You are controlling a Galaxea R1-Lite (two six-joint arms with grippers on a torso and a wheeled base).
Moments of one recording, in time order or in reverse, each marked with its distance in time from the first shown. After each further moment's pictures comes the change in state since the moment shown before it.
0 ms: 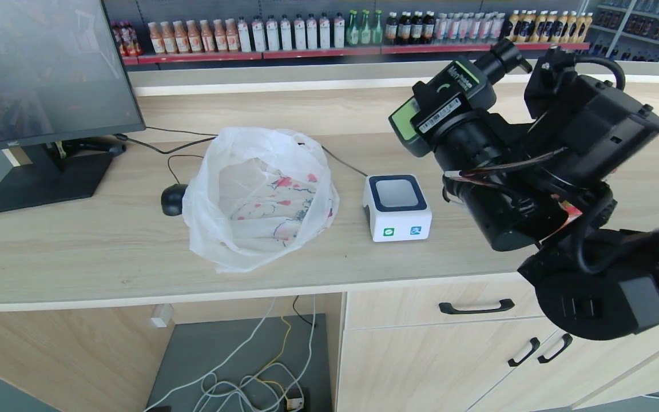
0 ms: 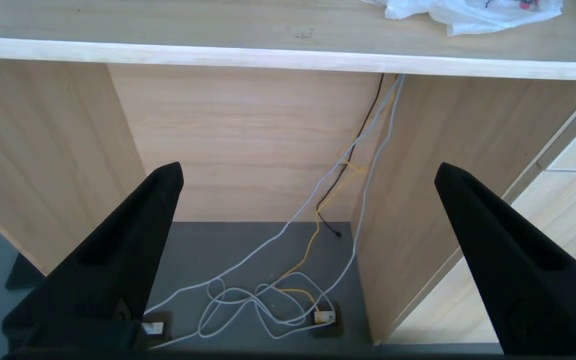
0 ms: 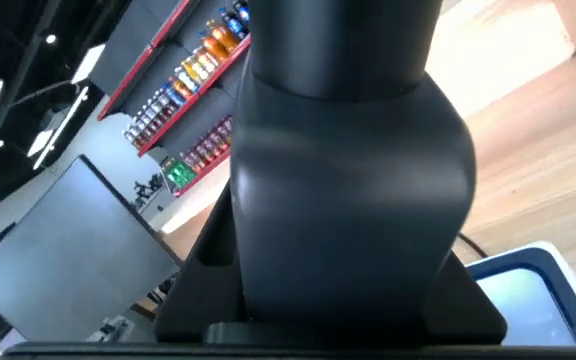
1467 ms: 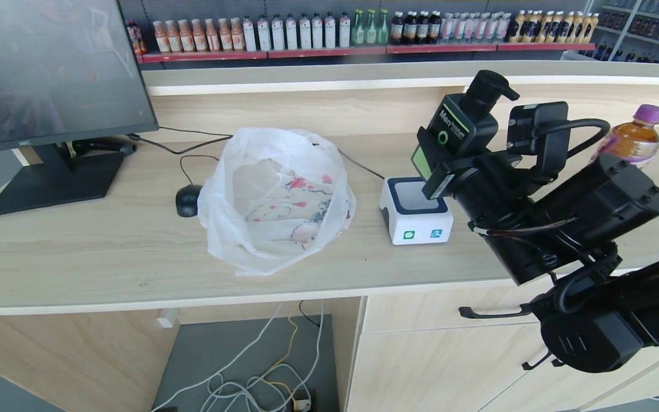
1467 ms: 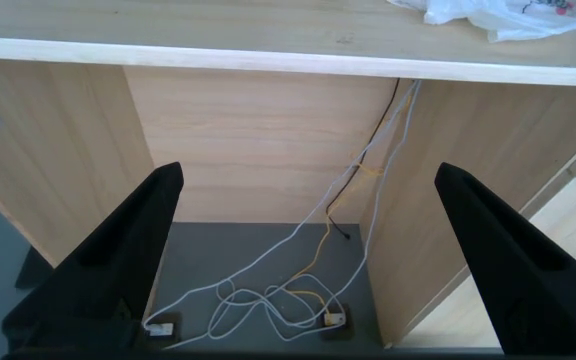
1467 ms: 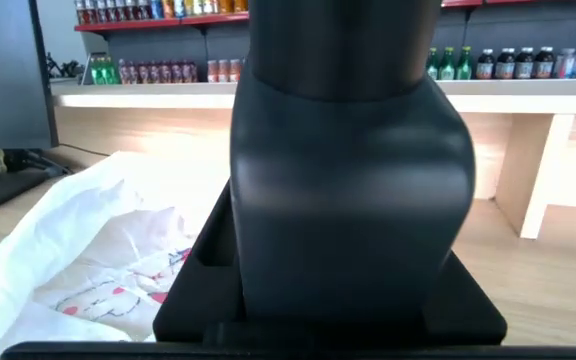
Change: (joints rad) left arm 0.000 0.000 0.000 0.000 0.001 -0.004; right arm -0.137 0.047 0.260 -0.362 0.287 -0.608
